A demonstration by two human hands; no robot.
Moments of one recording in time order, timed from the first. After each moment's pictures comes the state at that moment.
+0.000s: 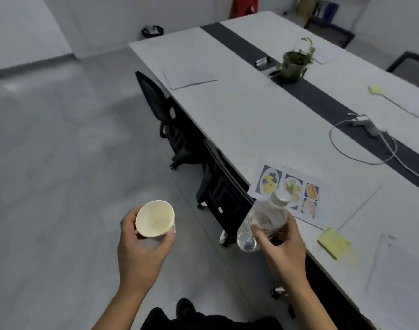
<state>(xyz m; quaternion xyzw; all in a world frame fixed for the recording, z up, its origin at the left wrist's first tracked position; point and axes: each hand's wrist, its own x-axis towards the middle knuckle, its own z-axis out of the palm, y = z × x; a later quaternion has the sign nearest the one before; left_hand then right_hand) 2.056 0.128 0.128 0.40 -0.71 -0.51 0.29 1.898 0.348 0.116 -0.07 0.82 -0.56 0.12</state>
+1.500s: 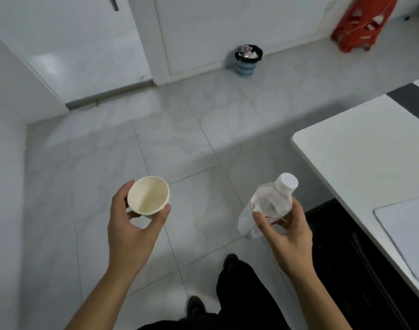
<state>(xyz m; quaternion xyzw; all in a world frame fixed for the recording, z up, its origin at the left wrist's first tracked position) 1.827 -1.024 0.154 0.44 -0.71 -0.44 0.33 1.637 -0.810 0.126 -0.16 0.80 -0.56 0.16</state>
